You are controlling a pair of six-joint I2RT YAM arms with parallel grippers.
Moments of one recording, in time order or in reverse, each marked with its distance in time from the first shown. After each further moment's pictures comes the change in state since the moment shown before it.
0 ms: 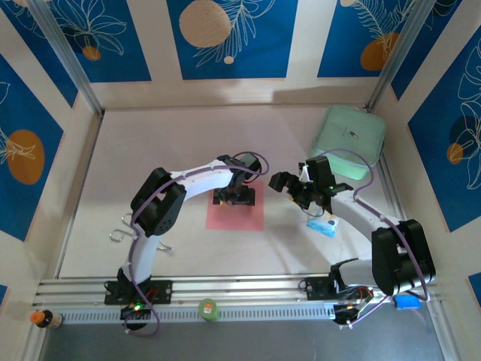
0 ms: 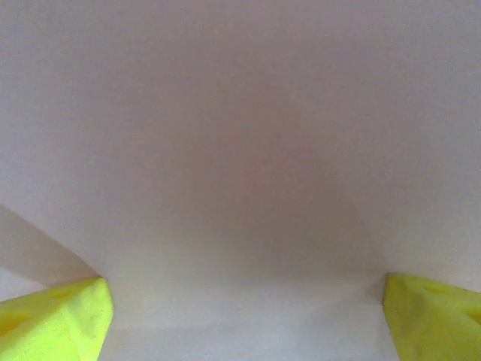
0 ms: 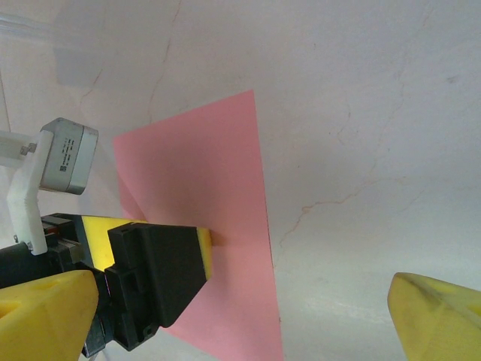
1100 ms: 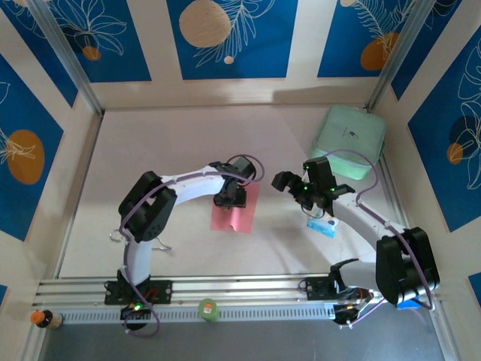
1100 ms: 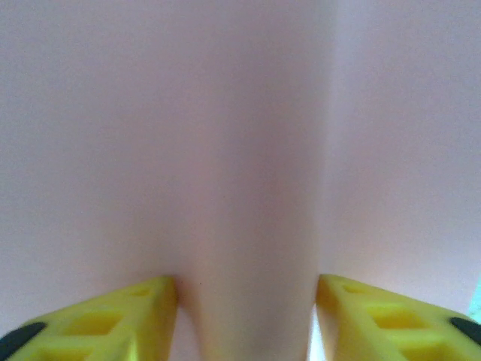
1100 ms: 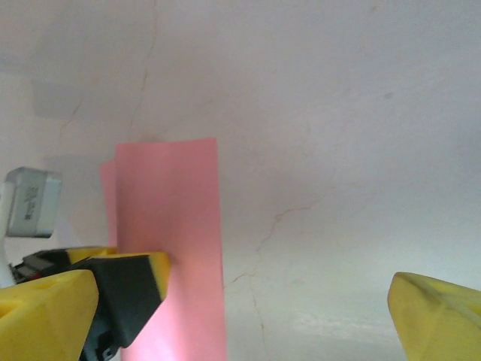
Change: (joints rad) left arm -0.007 -0.129 -0.183 0.177 -0.011 0.047; right arm 0.028 -0.063 0.001 -0.067 0.155 0.060
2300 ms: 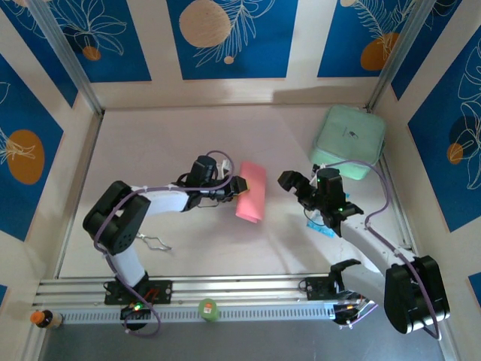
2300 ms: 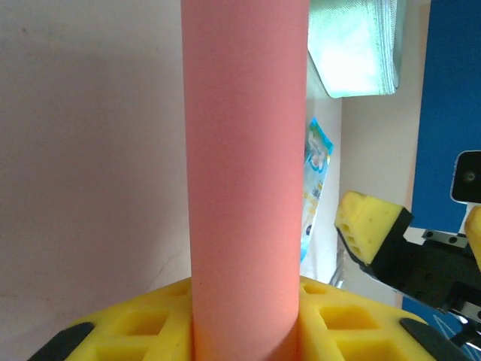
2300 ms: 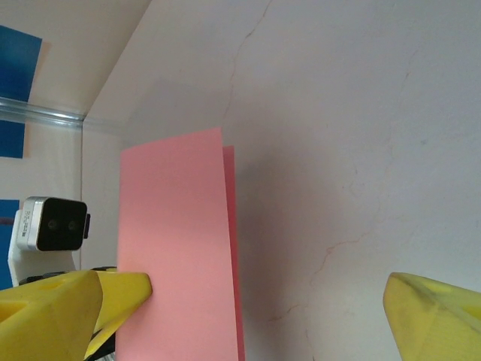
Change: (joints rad) left arm 0.196 -0.239 -0.536 1.057 0.656 -0.370; right arm -0.025 -0.190 -0.199 0.301 -0.030 0.113
